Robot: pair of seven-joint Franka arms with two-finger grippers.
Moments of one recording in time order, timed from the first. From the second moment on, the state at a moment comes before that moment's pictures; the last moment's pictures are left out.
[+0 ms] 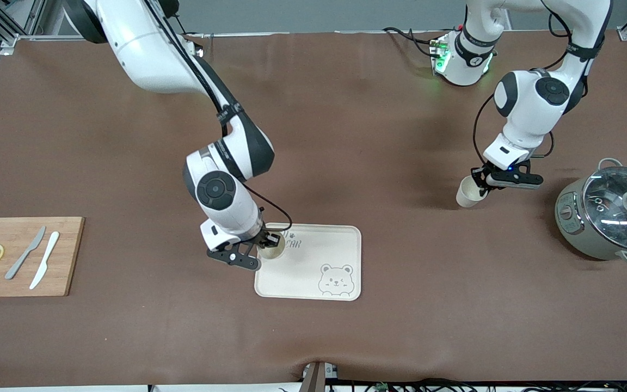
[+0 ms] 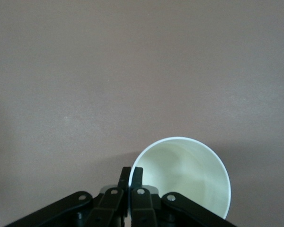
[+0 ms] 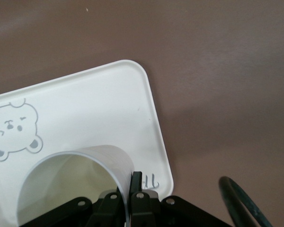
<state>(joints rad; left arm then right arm) -0.27 0.07 0.16 -2.61 -0.08 2.97 0.10 0.53 0.72 -0.04 -1.28 0.06 2.08 0.77</state>
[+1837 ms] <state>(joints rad) -0.27 0.15 0.09 -2.60 -0.21 2.98 0.12 0.03 0.42 -0.06 -1.38 0.01 1.72 -0.18</state>
